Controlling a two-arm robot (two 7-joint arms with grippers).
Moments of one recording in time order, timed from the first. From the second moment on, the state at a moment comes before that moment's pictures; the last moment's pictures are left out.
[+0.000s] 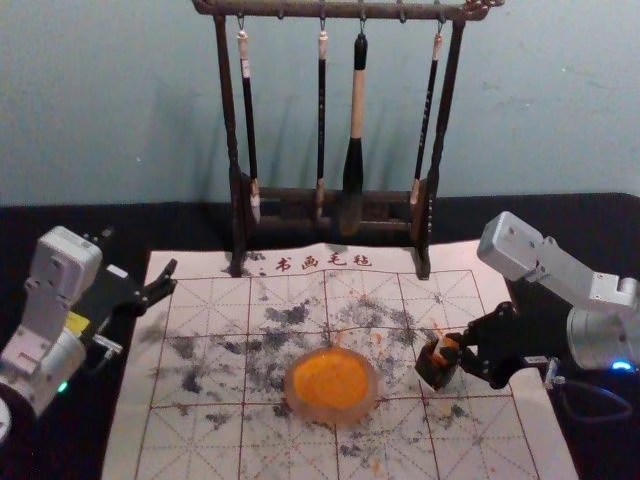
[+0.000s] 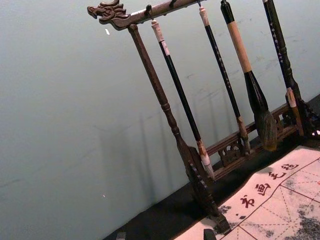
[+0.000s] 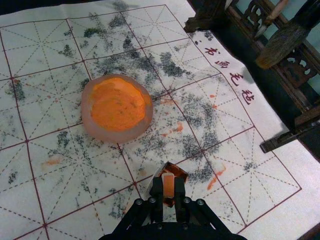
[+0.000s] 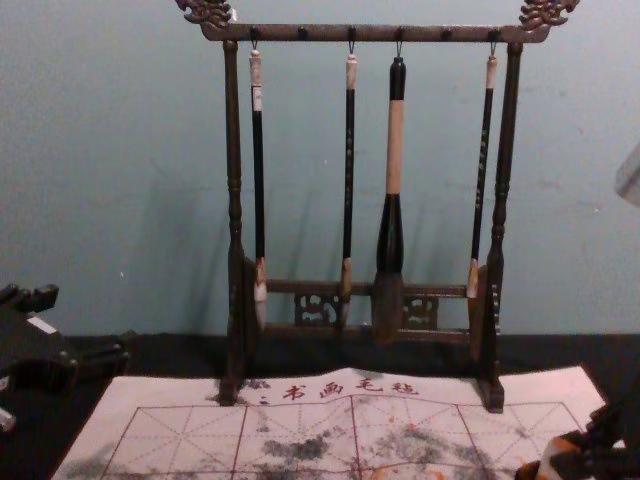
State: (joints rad) left arm -0.20 0.60 0.45 -1.41 -0.25 -0.12 0.03; right arm 0.47 0.76 -0.65 -1.55 0.26 0.43 0.73
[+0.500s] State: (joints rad) left arm -0.20 0.60 0.45 -1.41 -0.25 -0.12 0.03; right arm 0.48 0.75 -0.65 -1.55 0.27 0.43 0.73
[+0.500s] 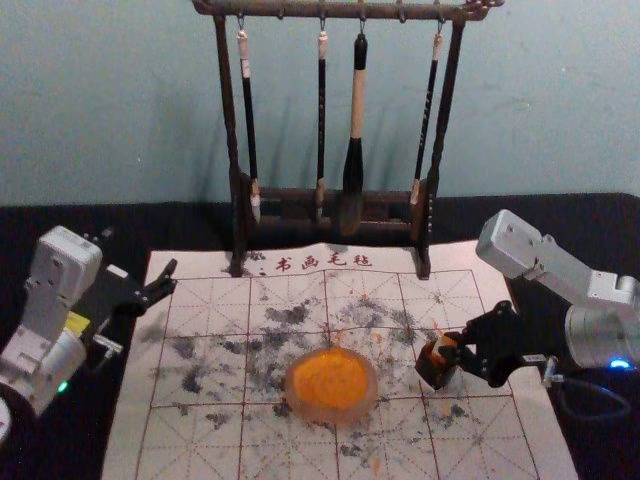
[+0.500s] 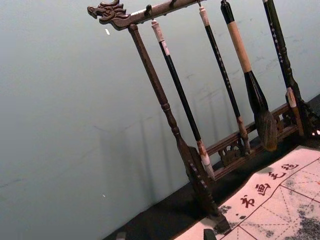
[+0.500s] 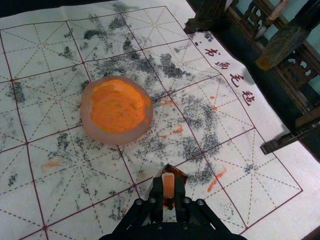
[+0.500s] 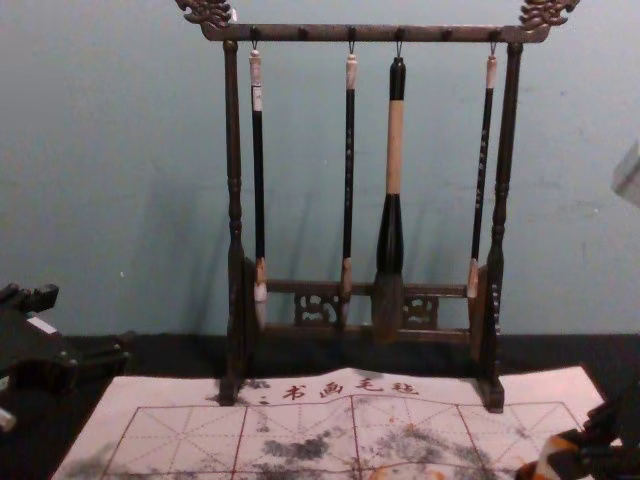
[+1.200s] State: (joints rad) left arm -0.20 0.60 0.45 -1.41 -0.25 -0.12 0.03; right arm 0.48 0.75 -0.65 -1.55 0.27 0.43 0.73
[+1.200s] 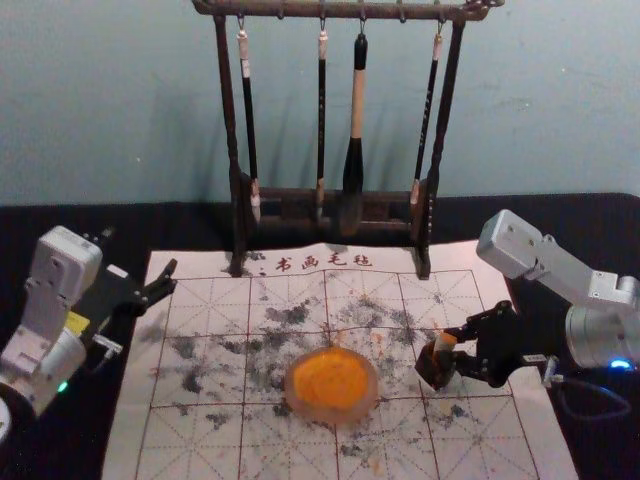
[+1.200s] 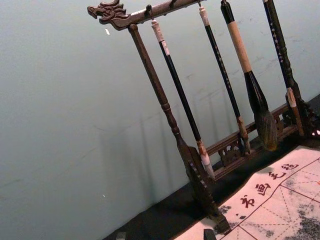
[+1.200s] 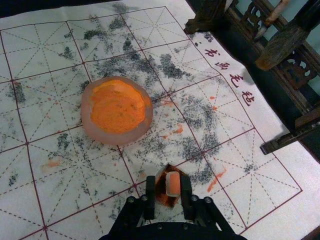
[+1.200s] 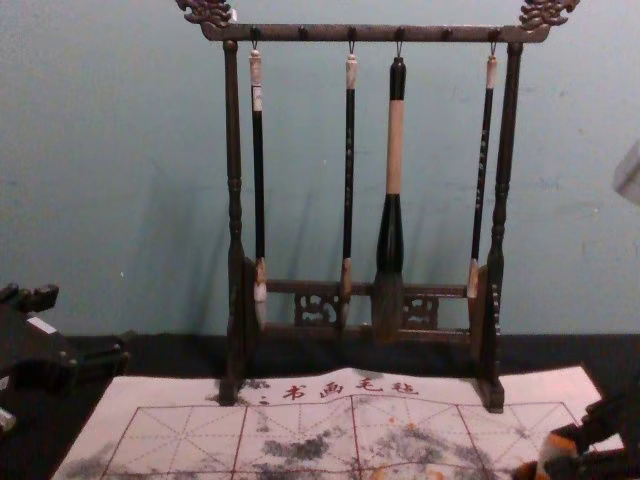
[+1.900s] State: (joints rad) left arm -0.20 0.60 0.45 -1.41 -0.25 -0.12 0.03; right arm 0.48 0.75 -0.65 -1.55 0.27 0.43 0.73
